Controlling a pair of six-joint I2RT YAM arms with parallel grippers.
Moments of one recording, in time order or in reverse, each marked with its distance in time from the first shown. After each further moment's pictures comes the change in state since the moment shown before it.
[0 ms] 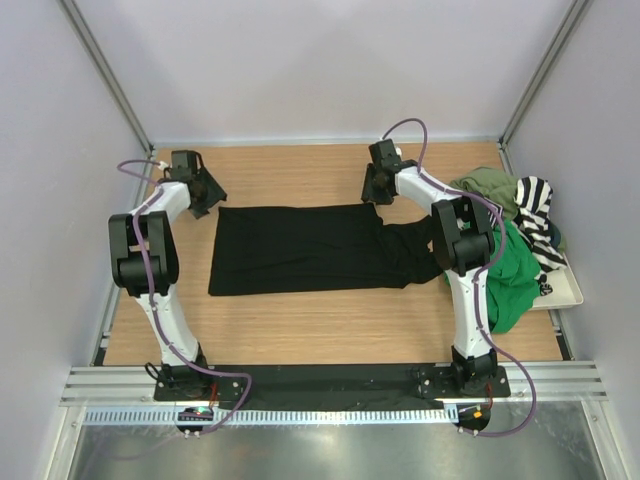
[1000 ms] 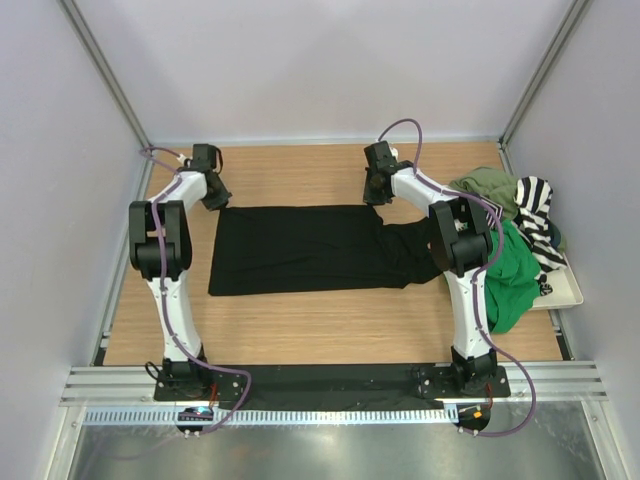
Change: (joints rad) left arm -0.076 0.177 0.209 -0.144 -0.138 0.092; right arm 0.019 0.000 0.000 -0.025 0.054 -0.017
